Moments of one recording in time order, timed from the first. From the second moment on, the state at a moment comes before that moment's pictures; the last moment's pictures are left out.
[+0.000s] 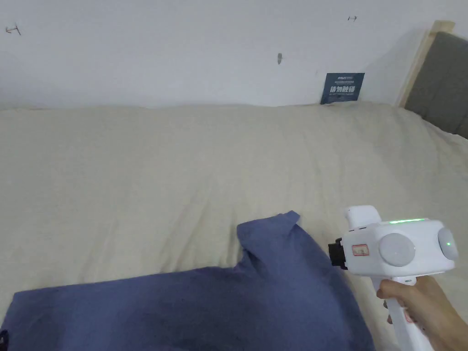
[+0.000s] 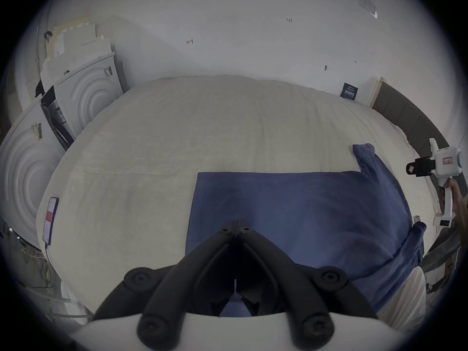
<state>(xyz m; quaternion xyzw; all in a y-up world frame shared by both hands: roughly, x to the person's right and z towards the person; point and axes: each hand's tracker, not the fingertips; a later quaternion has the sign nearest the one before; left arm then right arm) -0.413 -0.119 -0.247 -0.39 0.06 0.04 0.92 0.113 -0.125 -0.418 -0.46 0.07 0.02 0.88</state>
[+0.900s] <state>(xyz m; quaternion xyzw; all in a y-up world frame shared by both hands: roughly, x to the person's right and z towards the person) -0.415 -0.159 -0.266 -0.44 0.06 0.04 0.90 0.088 -0.179 -0.472 -0.53 0.04 0.04 0.84</state>
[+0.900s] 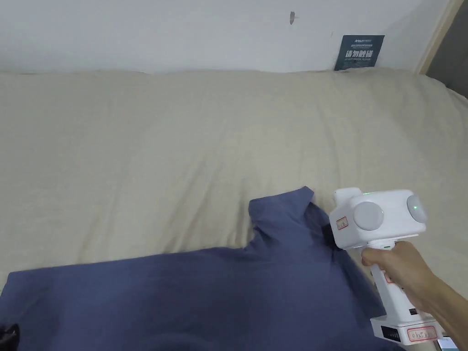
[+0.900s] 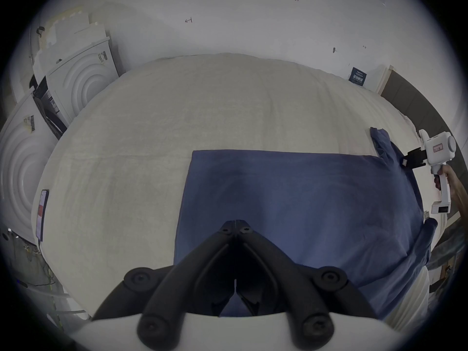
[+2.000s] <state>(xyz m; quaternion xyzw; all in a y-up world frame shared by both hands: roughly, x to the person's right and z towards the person) -0.449 -0.214 -0.404 -0.47 0.08 0.05 0.88 0.099 -0.152 -0.461 -0.51 0.07 0.04 0.86</state>
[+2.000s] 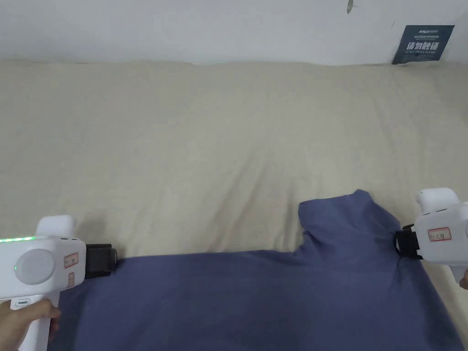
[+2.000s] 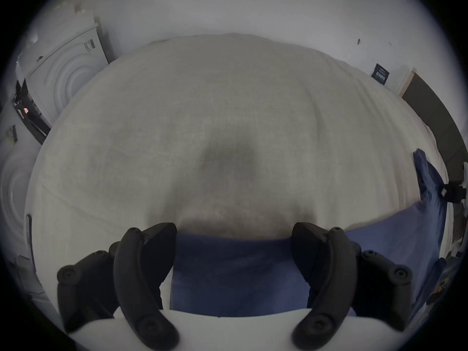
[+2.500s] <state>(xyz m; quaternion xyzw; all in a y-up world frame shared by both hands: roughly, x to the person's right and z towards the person) -0.431 -0.189 -0.392 -0.47 0.06 0.02 0.88 0.104 -0.142 -0.457 -0.50 0.08 0.03 0.86</state>
